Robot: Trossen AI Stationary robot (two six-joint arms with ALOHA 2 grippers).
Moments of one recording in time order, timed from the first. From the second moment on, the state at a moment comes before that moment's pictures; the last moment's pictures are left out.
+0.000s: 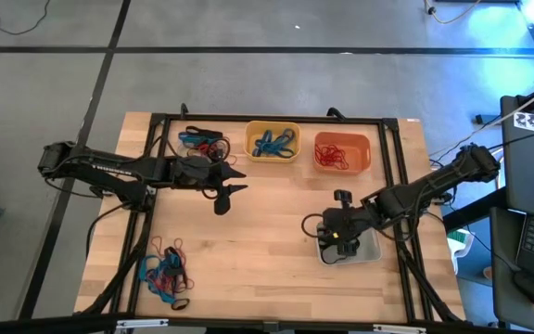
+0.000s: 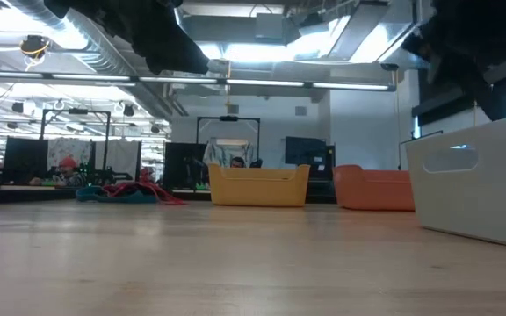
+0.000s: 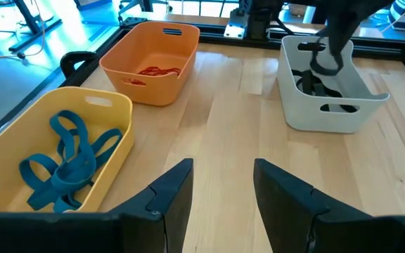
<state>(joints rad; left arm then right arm) -0.01 1.13 0.73 -0.07 -0.22 -0.10 0.43 1.33 1.05 -0.83 0.19 0.40</state>
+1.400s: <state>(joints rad) -0.01 1.16 0.73 -0.06 -0.22 -0.08 0.37 1.33 0.89 -0.85 -0.02 0.64</state>
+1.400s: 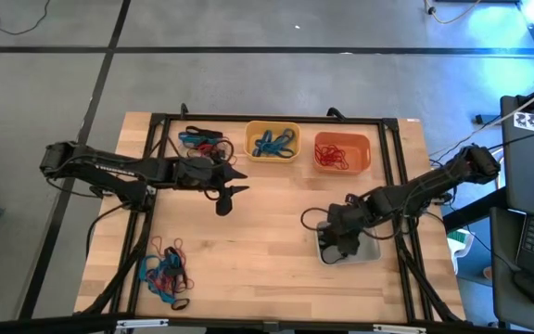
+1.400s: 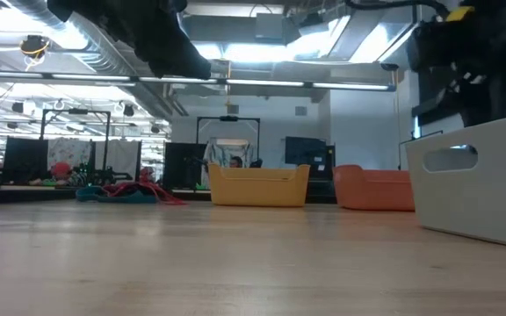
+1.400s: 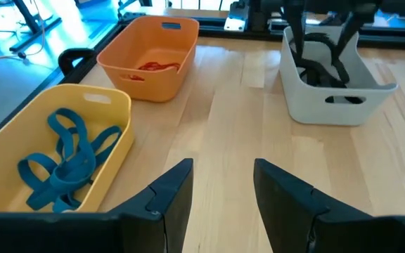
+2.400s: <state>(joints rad) 0.01 1.17 0.73 -0.19 -0.40 -0.15 0.15 1.48 1.05 -0.35 0.31 0.11</state>
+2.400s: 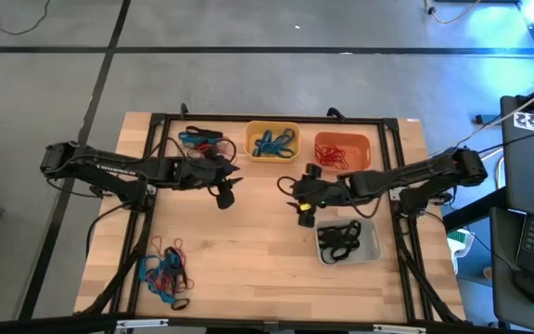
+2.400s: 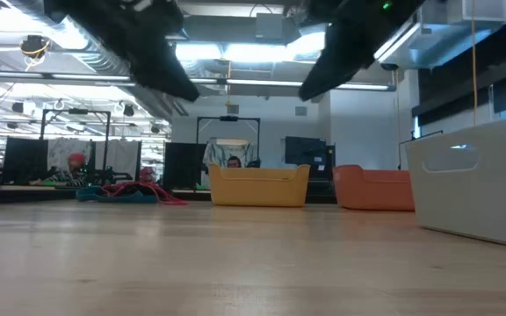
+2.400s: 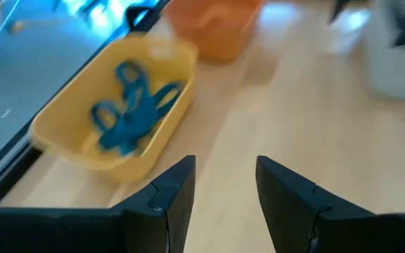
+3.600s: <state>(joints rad) 0.42 1.57 0.73 -0.54 -0.48 -0.54 0.12 1.60 1.05 -0.24 0.33 0.04</state>
